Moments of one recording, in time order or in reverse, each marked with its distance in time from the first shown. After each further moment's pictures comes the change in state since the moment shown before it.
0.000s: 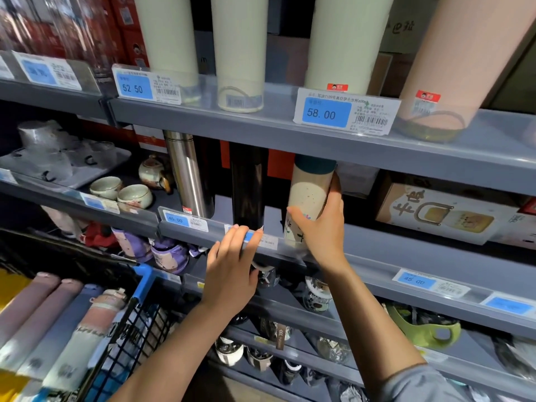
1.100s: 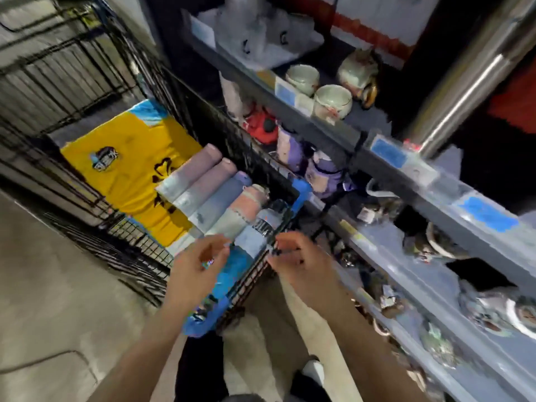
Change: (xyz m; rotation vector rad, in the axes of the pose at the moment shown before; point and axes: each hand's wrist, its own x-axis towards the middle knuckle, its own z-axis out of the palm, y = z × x) left_hand -0.237 -0.197 -0.082 -0.614 0.056 -1.052; right_hand -0.206 -0.030 0.211 0.109 -1.138 0.137
